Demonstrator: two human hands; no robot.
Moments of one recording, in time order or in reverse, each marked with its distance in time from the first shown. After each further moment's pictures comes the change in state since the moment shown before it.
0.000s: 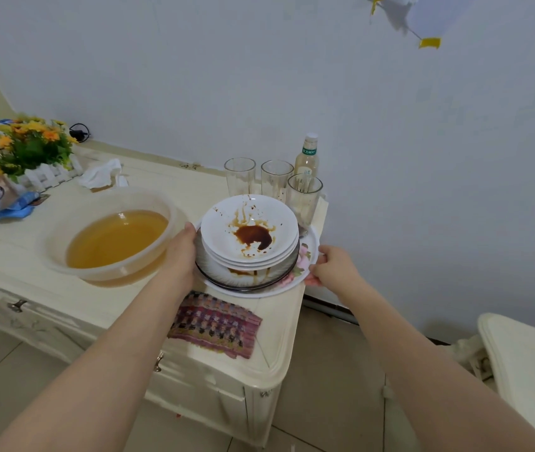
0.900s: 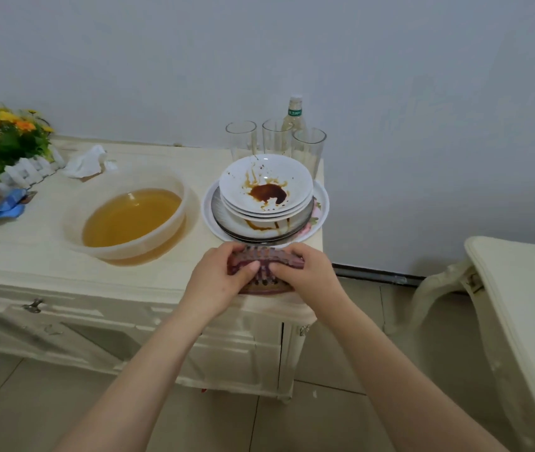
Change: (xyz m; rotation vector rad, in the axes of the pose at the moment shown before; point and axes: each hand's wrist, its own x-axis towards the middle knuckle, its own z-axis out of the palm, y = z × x) left_hand -0.070 -0.048 -0.075 0.899 -0.387 0.619; right_hand -0.126 0.014 0.117 0.105 0.130 -0.276
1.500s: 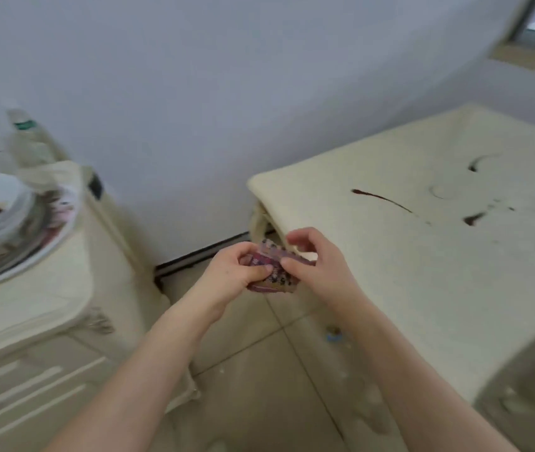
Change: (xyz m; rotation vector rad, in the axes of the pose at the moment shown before) left_hand -0.134 0.234 0.218 -0.571 -0.841 0.082; right_hand -0.265 0.071 -0.251 -0.079 0.625 0.067
